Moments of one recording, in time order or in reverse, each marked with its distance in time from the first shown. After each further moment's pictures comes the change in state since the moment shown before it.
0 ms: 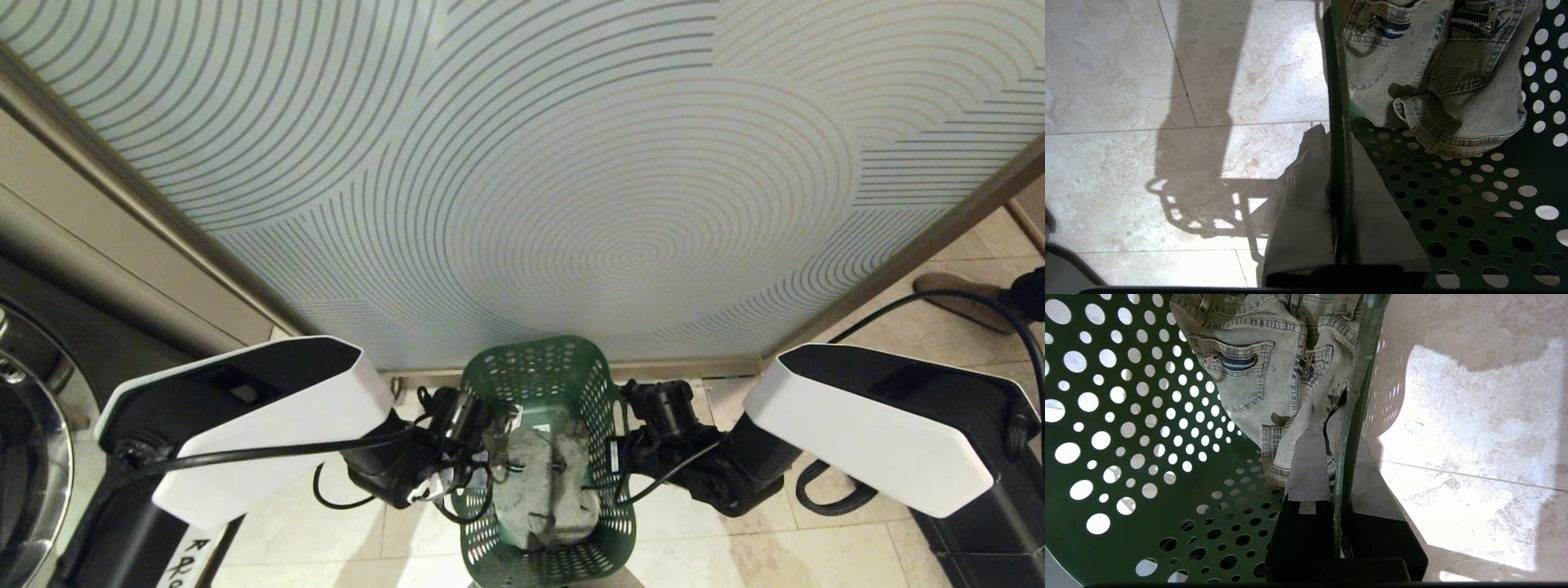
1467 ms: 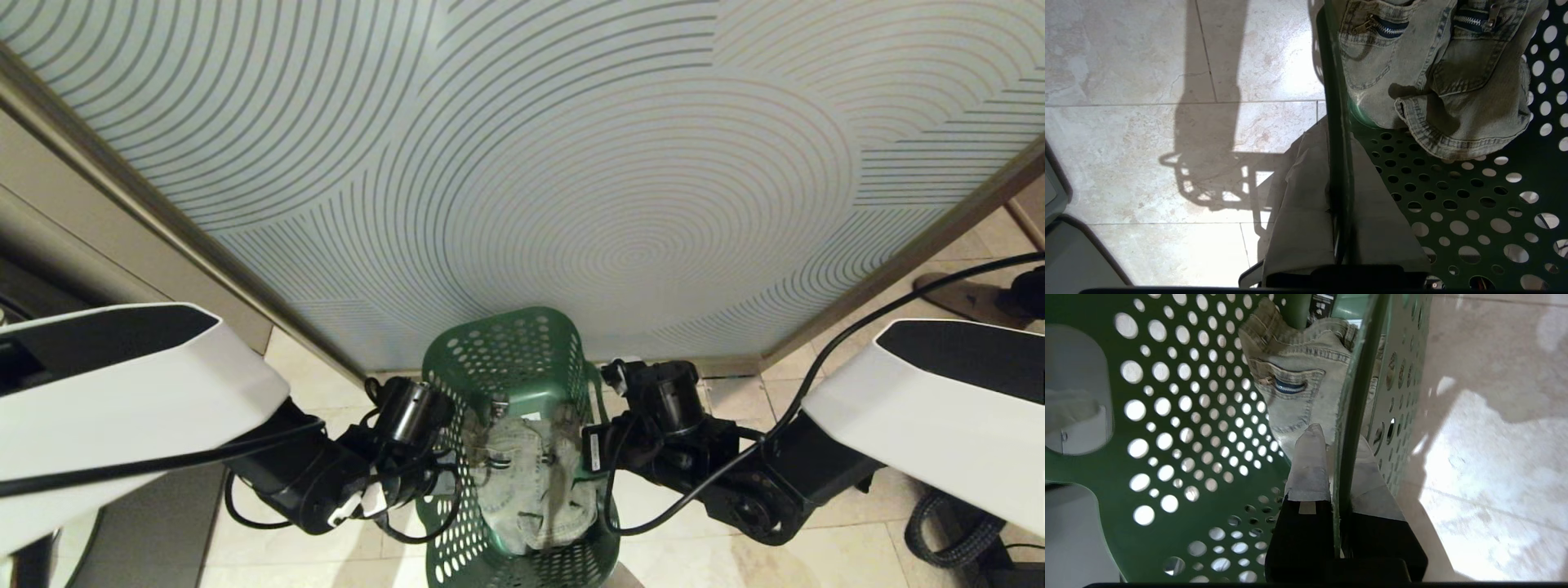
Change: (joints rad) left arm -0.009 -0.333 0.308 -0.005 0.005 -0.043; right arm 0.164 -0.286 0.184 -0.048 -0.021 -0.016
